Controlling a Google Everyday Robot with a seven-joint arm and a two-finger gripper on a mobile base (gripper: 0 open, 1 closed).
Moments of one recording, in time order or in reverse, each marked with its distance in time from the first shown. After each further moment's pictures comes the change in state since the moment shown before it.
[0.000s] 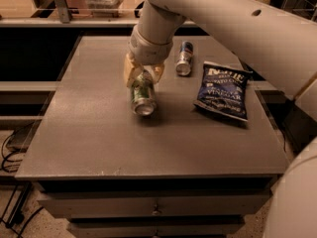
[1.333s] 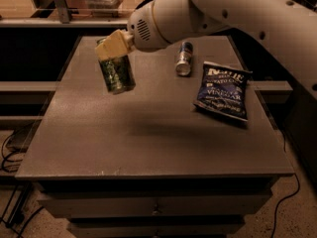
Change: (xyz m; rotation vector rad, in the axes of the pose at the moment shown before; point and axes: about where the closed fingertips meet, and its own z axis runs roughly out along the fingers) arm -0.018 0.081 -0.092 -0.320 -0.575 -0.469
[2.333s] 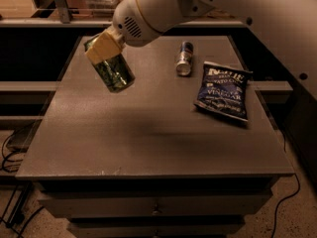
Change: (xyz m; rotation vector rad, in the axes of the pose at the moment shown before) arm -0.010 0.024 -0.002 -0.002 0.085 -0.294
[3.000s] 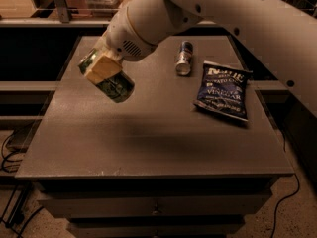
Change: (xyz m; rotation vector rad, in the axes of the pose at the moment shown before) arm 0.017 0.029 0.021 -0.094 0.043 -0.321
